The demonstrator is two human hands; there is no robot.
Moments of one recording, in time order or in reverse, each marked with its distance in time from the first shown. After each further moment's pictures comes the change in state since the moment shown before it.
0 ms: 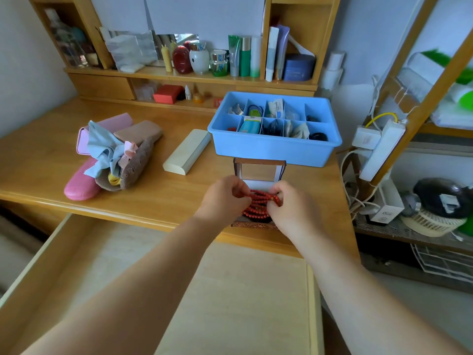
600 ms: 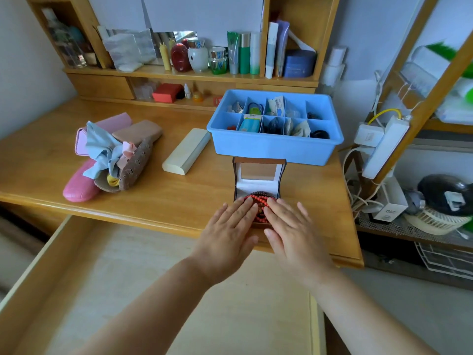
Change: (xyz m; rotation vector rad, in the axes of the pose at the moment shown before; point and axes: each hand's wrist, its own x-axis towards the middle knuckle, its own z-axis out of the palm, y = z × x) left_hand -0.046 -0.049 0.023 0.753 -0.137 0.472; right_hand -0.037 0.045 0.023 -0.300 0.119 -0.587
